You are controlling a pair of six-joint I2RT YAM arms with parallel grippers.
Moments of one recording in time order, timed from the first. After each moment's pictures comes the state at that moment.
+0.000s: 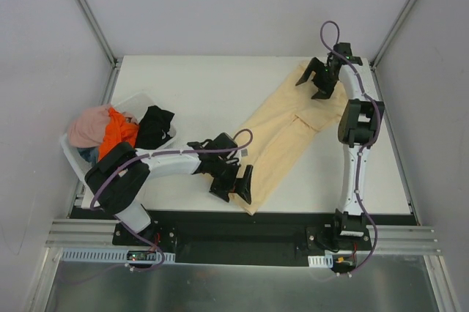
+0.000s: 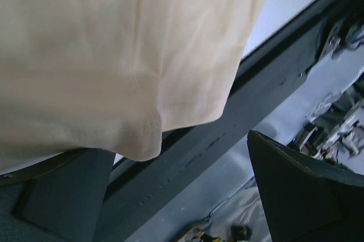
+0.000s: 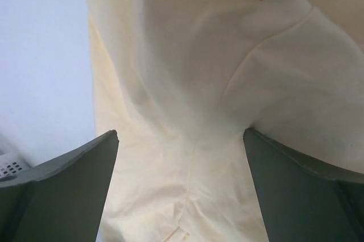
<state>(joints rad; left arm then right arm) -0.83 1.60 0.82 -0.39 0.56 -0.68 -0.05 2.56 2.36 -0.92 -0.40 0.47</state>
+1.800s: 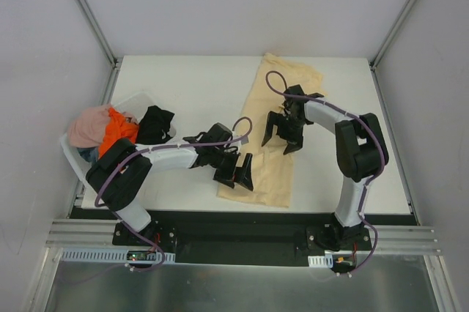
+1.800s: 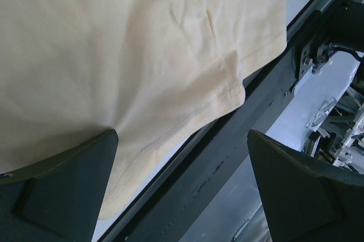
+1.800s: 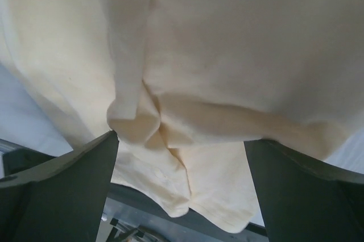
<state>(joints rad) -0.75 1.61 0.80 -0.22 0.63 -0.57 0.38 1.91 1.29 -0.77 -0.32 0.55</state>
